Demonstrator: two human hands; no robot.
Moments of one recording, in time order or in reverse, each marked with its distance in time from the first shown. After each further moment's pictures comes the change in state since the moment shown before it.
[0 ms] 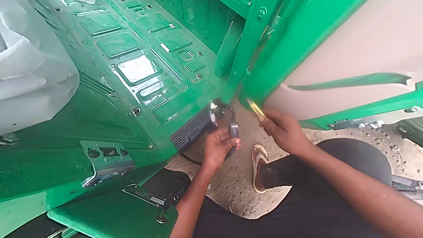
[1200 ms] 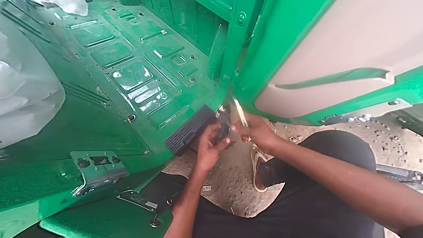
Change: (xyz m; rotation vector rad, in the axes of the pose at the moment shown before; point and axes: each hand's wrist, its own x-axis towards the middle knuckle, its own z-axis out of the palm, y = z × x) left_hand 0.003 0.004 -0.010 0.257 -0.040 0.164; right_hand 0.012 0.005 0.046 0.762 -0.120 0.461
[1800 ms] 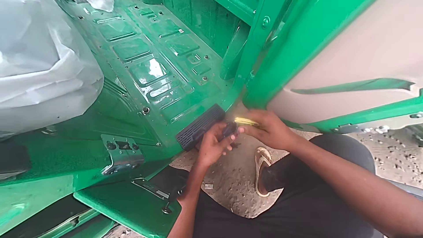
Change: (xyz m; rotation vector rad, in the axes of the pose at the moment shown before) left_hand 0.000 0.019 -0.021 0.131 -0.053 -0.089; right_hand 0.001 -0.046 -0.001 -0.844 -0.210 -0.715
